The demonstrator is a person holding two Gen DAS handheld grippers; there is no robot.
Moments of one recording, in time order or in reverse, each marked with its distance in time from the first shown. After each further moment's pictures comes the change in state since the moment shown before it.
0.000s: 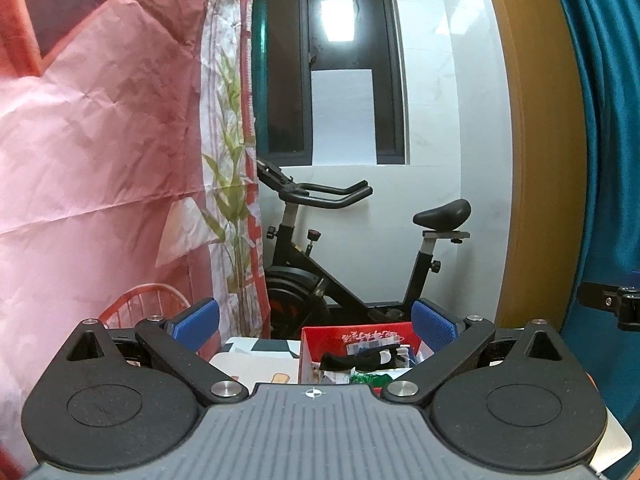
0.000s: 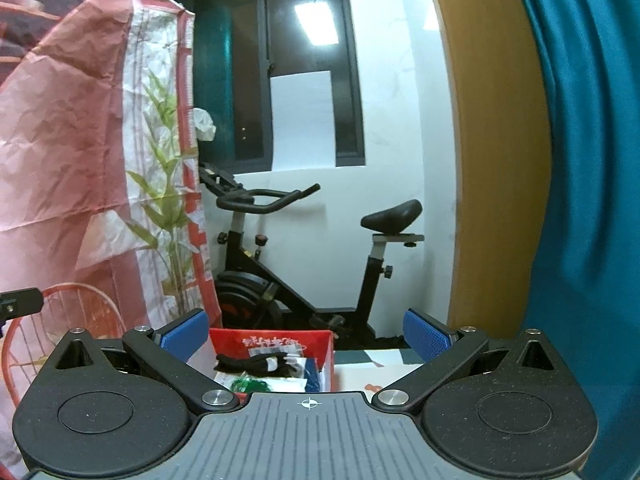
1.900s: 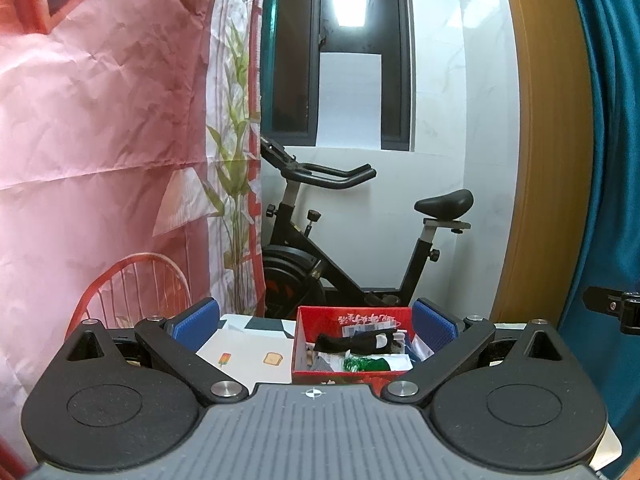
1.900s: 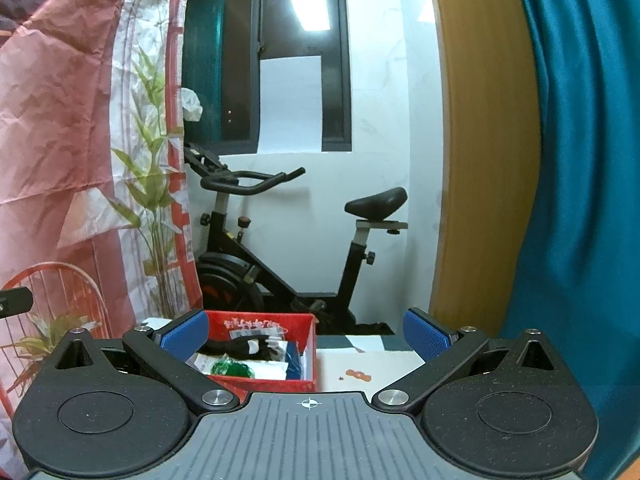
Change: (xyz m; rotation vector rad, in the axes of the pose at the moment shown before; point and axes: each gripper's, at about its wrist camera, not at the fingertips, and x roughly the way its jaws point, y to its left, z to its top) left arm 0.014 0.010 -0.008 -0.052 0.055 -0.013; right arm 0.011 0.007 -0.006 -0.032 0.049 -0.057
